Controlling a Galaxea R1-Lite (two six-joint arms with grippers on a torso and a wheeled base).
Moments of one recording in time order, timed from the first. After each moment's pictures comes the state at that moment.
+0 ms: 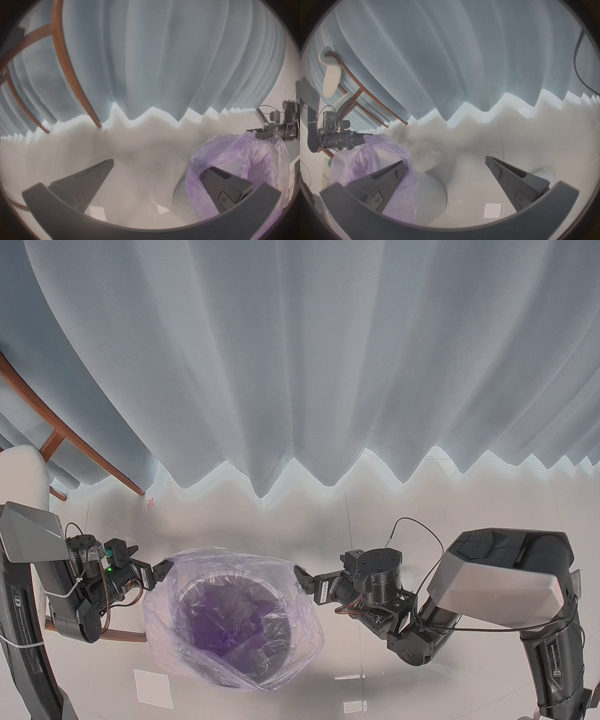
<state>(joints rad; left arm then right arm) 0.10 2.29 -0.45 -1.54 -0.33 0.08 0.71 2.45 -0.96 -1.21 -0.20 0.26</state>
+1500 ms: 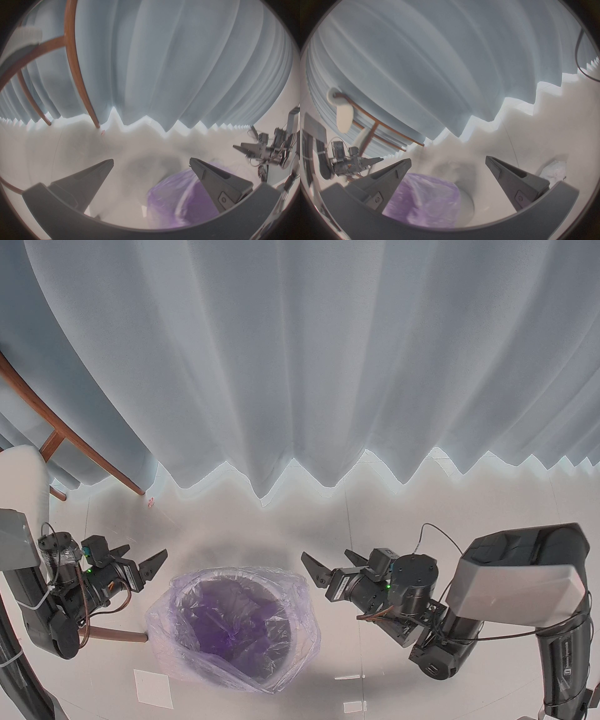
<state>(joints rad) 0.07 2.03 -0.23 -1.54 -0.33 -0.08 0.72 2.39 -0.75 -1.55 -0.13 0.45</state>
